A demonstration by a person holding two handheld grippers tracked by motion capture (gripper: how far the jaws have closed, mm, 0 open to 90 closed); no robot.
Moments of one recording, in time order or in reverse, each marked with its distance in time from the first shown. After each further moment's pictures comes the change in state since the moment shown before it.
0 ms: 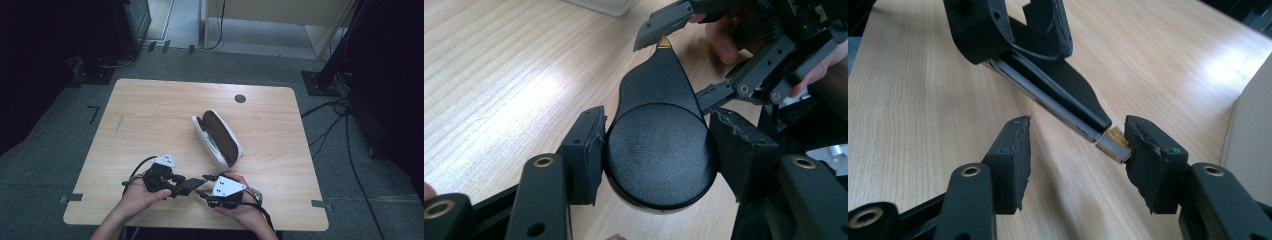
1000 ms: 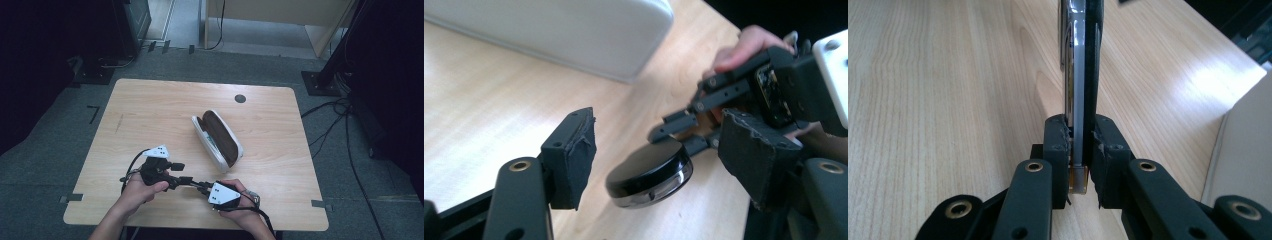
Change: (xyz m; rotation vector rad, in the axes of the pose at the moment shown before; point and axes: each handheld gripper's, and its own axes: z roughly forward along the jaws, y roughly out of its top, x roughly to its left) left arm 0.002 0.010 -0.020 -0.211 0.030 0.001; right arm 0.010 -0.002 0.003 0.050 -0.042 -0.164
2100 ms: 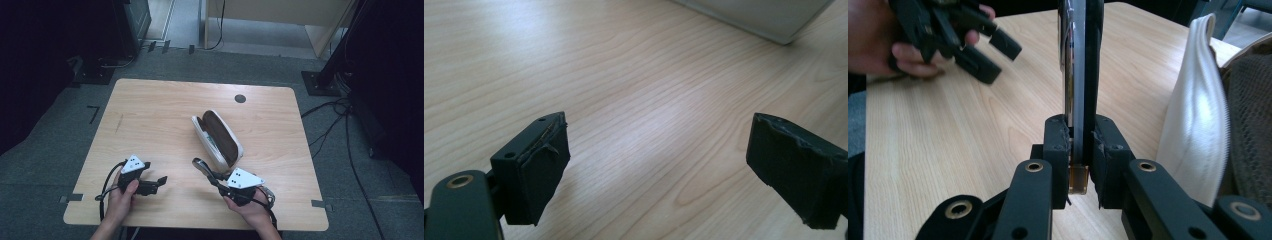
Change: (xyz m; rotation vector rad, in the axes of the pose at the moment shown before) left arm 0.035 -0.074 -0.022 -0.080 0.415 -0.050; right arm -0.028 0.022 -0.047 -0.088 -0.050 0.363
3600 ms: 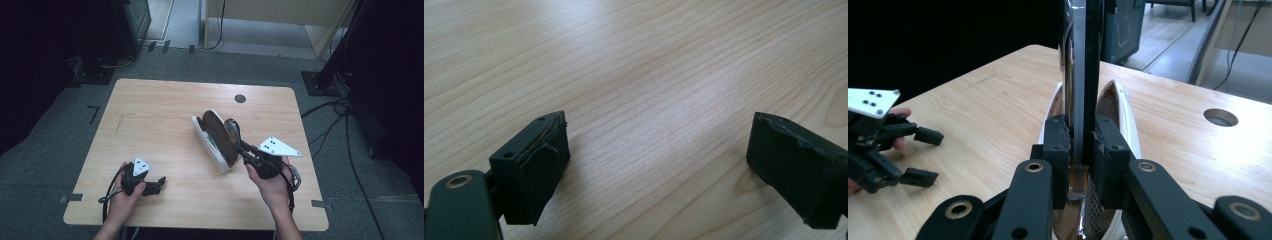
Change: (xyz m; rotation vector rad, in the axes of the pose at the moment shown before) left arm -0.006 -0.007 0.014 0.100 0.201 0.068; right arm -0.060 0.060 -0.052 -0.076 -0.229 0.241
